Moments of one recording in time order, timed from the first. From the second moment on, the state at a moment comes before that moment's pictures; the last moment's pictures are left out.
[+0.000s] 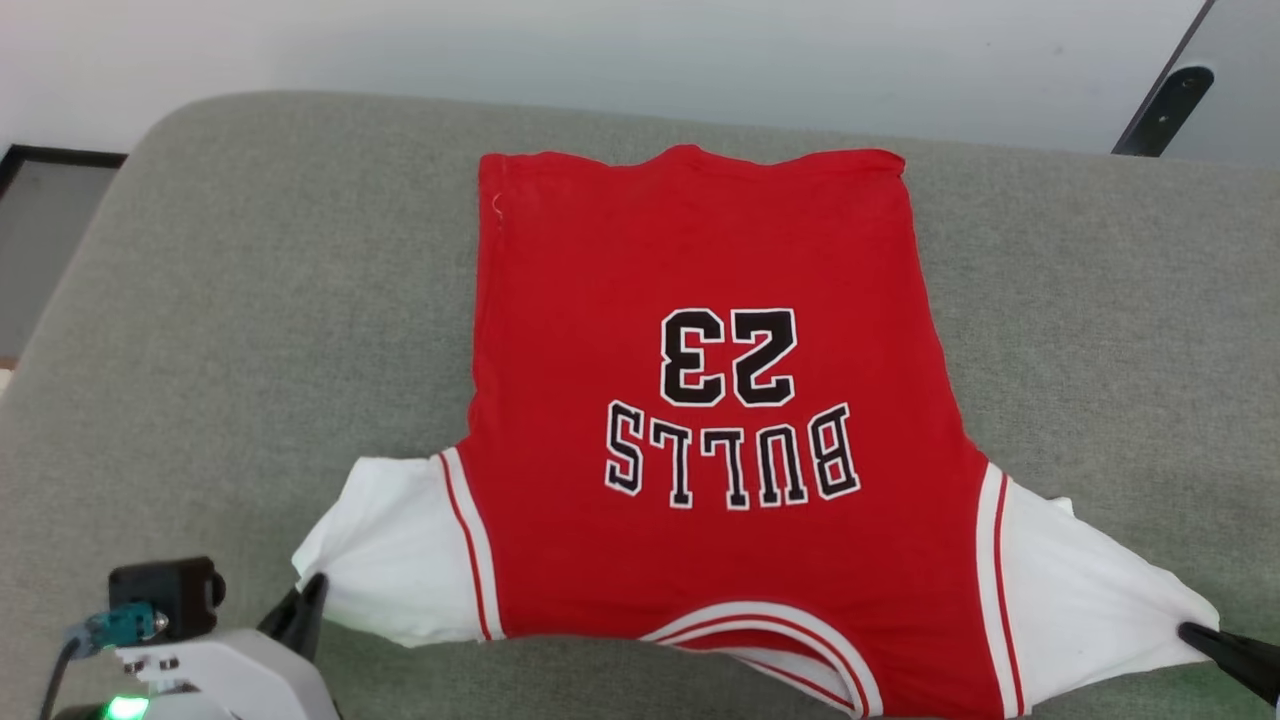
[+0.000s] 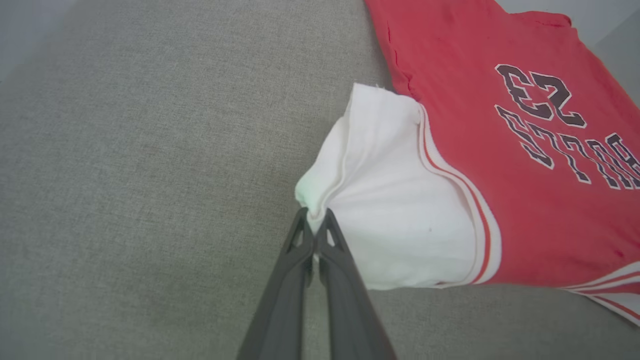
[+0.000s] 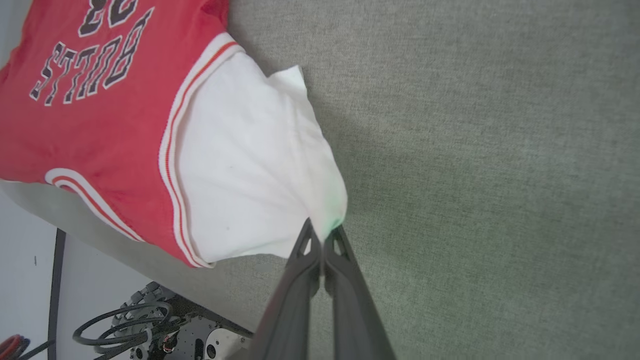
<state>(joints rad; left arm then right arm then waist) -0.06 0.83 -0.53 -0.24 -1.01 0.53 0.08 0.07 -0.58 -0.10 -0.11 0.97 0.13 0.85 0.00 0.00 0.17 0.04</state>
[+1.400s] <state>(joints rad) -0.13 0.67 -0.59 0.04 -1.01 0.40 -0.04 -0.09 -0.47 0.00 0.02 0.60 0.13 0.81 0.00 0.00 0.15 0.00</state>
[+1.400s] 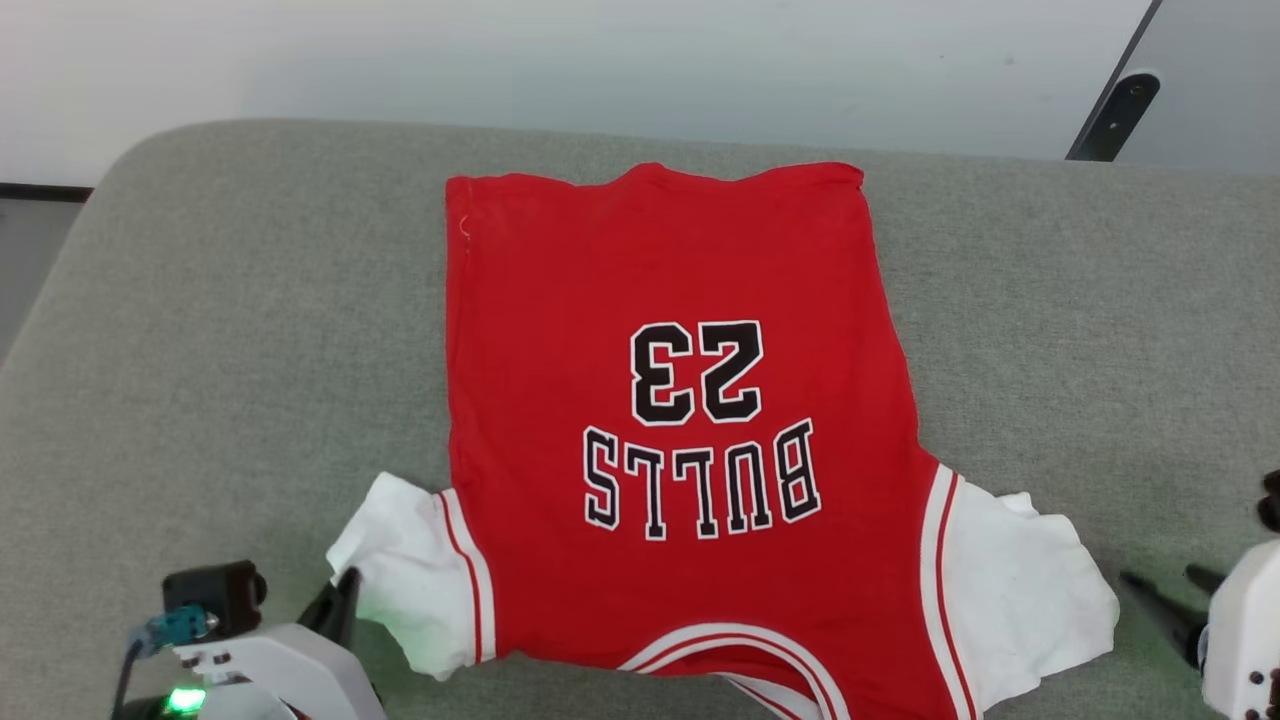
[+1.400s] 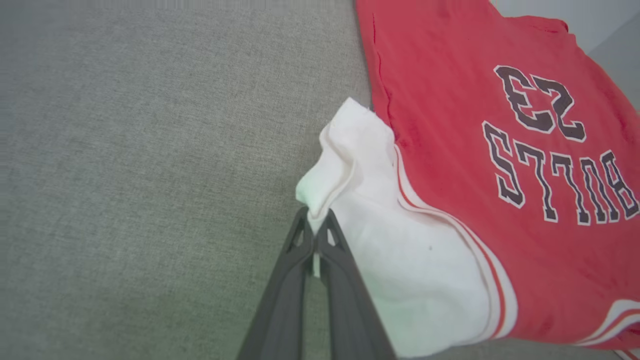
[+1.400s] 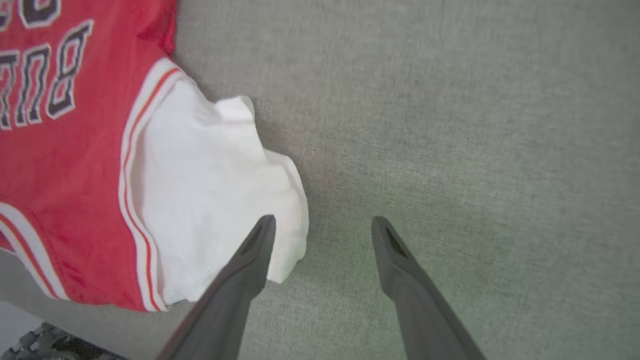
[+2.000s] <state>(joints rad) -0.17 0.62 -0.57 0.05 -0.99 0.38 -0.13 -0.14 -0.46 0.17 -0.12 0.53 0.13 0.33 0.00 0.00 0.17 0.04</state>
